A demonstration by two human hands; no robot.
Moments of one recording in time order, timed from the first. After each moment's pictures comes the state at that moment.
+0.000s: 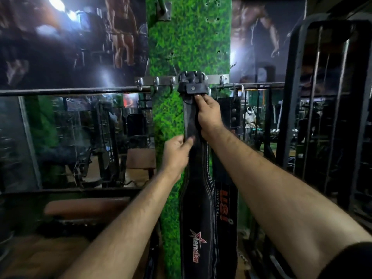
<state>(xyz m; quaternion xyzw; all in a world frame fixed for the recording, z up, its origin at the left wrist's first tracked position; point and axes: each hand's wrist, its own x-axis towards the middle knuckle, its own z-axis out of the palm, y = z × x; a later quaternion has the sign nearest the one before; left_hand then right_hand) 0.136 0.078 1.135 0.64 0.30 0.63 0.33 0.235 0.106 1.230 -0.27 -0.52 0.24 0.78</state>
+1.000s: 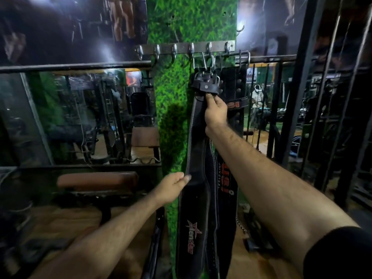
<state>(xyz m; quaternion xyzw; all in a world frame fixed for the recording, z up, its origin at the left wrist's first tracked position) 0.082 0.059 0.992 0.78 0.41 0.34 0.33 0.242 0.118 1.153 -0.34 -0.39 0.30 0.80</state>
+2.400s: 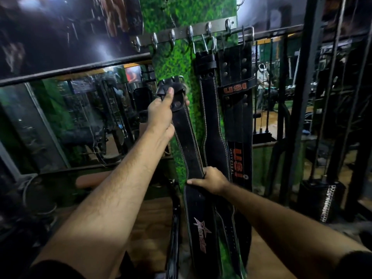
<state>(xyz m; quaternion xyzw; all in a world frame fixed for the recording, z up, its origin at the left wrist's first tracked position) 0.089 0.085 1.147 0.50 0.21 0.66 0.52 0.231 0.080 0.937 -0.57 -0.68 0.26 0.38</state>
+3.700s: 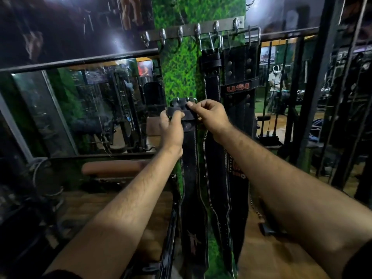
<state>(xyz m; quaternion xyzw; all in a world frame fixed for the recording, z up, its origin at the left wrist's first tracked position) 0.108 0.050 1.091 0.48 0.31 0.72 0.40 0.225 0.053 1.113 -0.38 -0.57 0.32 0.65</state>
